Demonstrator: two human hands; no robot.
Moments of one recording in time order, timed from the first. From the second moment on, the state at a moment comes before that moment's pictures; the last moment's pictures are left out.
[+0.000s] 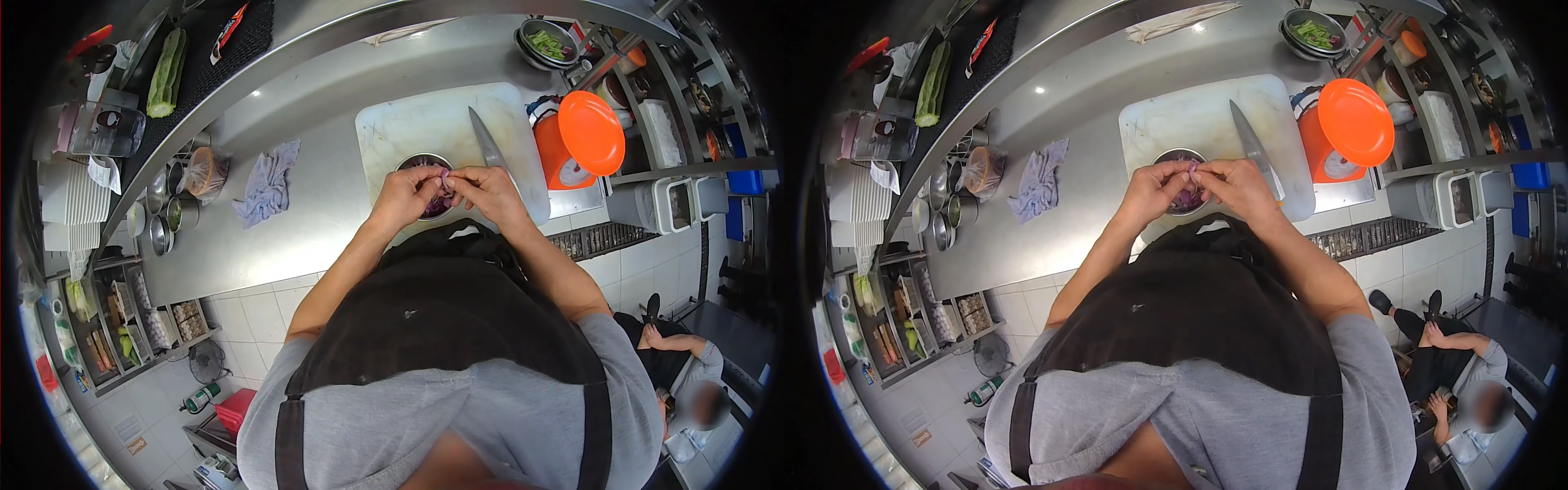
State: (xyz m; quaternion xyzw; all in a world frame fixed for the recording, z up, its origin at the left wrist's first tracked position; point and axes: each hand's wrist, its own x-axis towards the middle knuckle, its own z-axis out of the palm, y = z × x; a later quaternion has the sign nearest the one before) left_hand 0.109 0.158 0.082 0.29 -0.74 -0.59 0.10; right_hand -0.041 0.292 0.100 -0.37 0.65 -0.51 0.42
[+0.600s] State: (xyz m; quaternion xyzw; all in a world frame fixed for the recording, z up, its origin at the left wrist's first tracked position) left_hand 0.109 0.160 0.088 0.27 -0.76 -0.58 0.06; right_hand -0.034 0.291 0.105 -0.47 0.70 -0.46 0.28
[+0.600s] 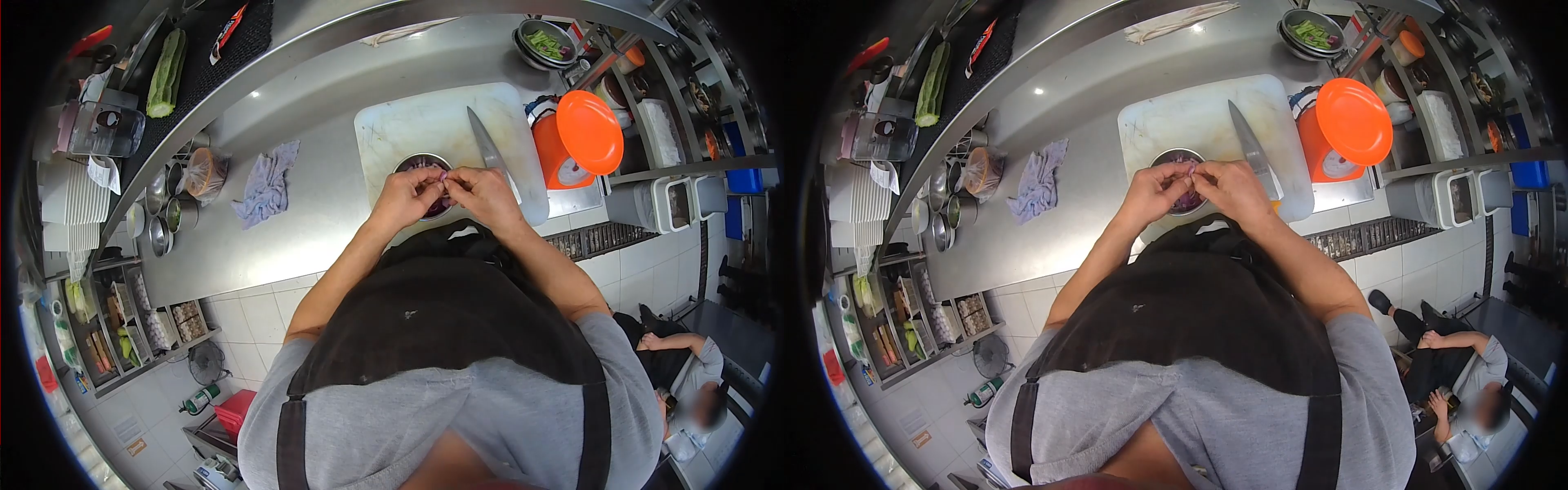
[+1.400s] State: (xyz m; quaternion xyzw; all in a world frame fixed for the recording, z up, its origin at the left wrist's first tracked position) left_hand 0.111 0.148 0.088 0.29 -0.72 -0.63 0.04; right_hand -0.034 0.293 0.111 -0.43 0.67 -0.47 0.37
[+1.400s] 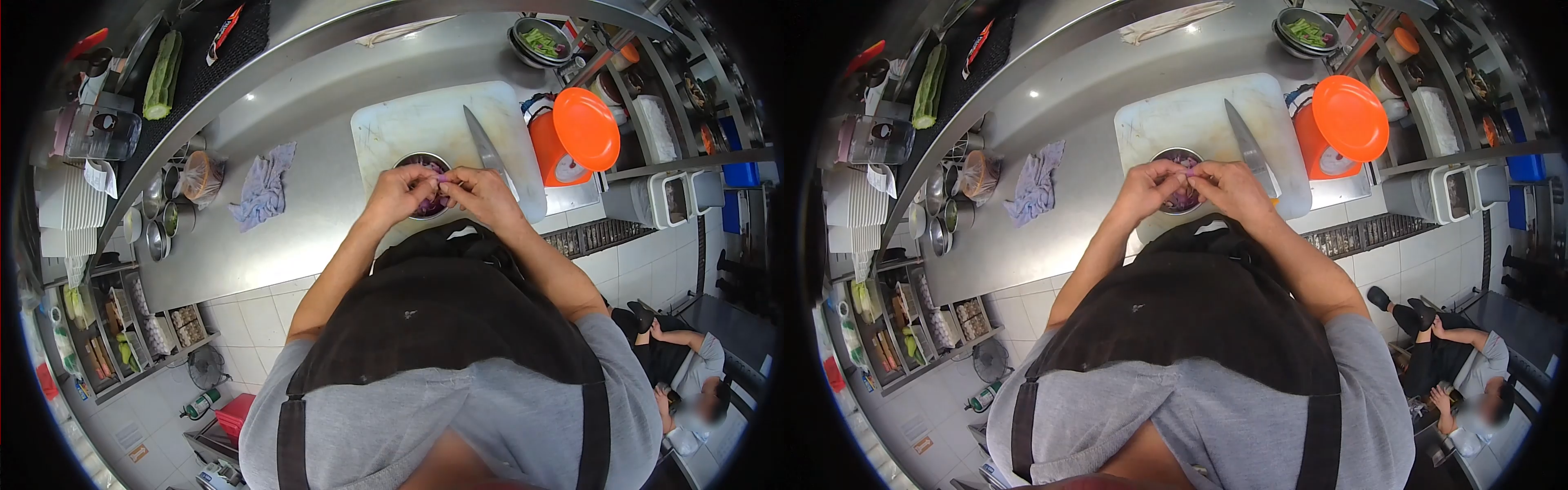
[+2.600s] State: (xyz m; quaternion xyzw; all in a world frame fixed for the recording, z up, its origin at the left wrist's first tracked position) left_hand 0.070 0.148 0.058 0.09 -0.97 -0.15 -0.18; right_hand -0.040 0.317 0.063 -0.59 0.71 -0.31 0.22
